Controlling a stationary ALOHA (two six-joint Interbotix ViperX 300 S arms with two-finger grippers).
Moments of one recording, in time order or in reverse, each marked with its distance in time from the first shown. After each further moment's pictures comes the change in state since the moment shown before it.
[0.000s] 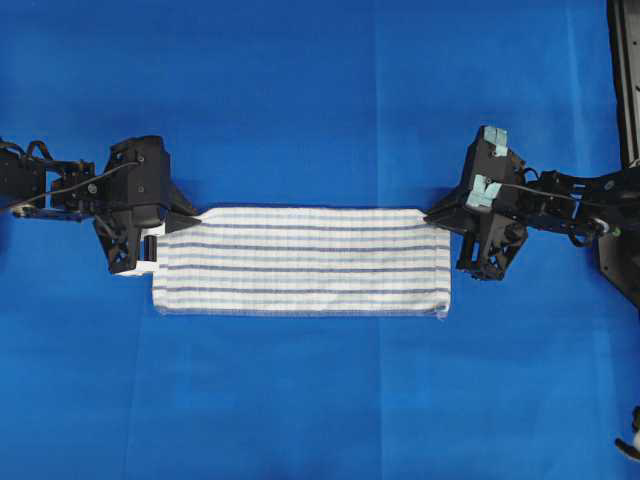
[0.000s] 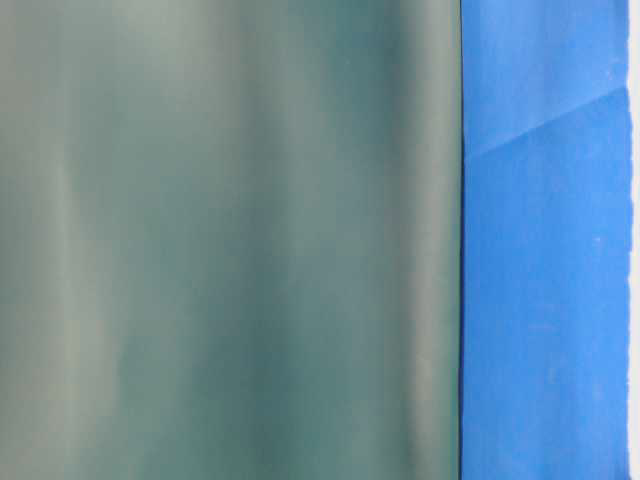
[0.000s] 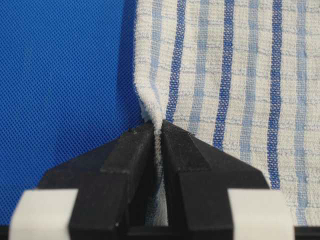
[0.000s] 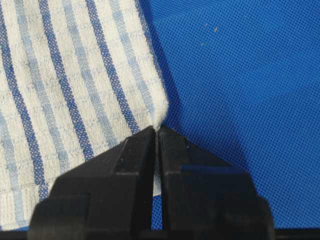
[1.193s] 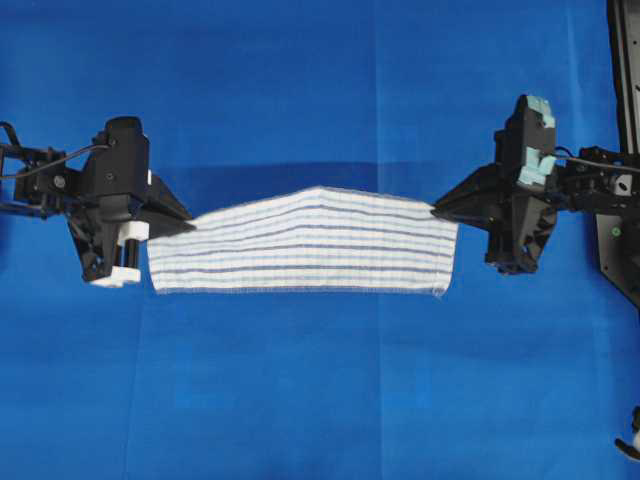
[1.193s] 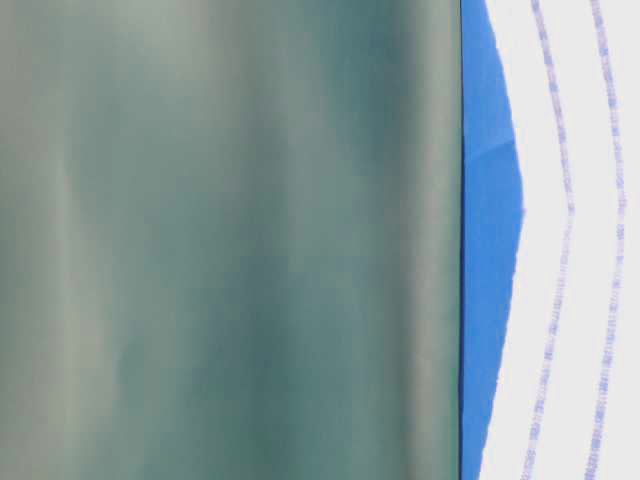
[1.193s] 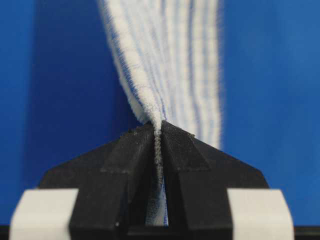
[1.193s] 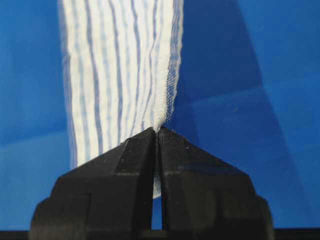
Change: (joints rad) left arm -0.089 -0.327 -0.107 0.000 0.350 -0.101; right arm -0.054 -0.345 -0.043 -0.031 0.213 -0.043
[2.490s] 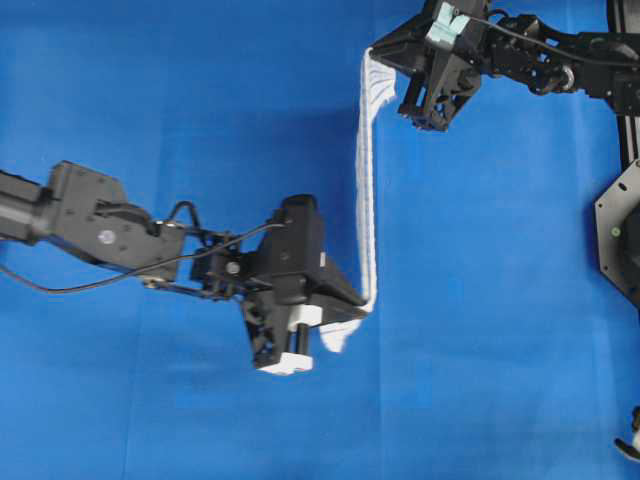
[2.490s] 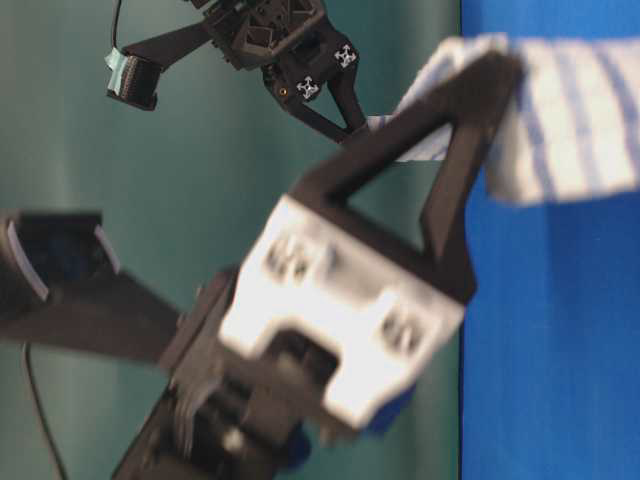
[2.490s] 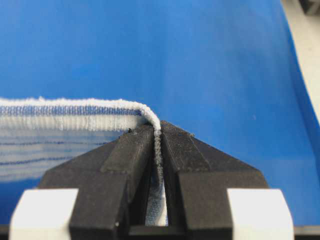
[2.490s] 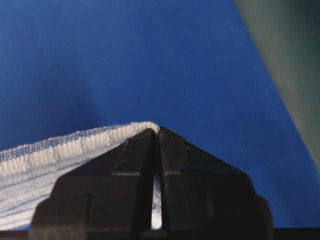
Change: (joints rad) left arm -0.146 0.505 -0.568 0.000 -0.192 -0.109; right arm -0.390 0.267 -0.348 -0.041 0.000 -0.301
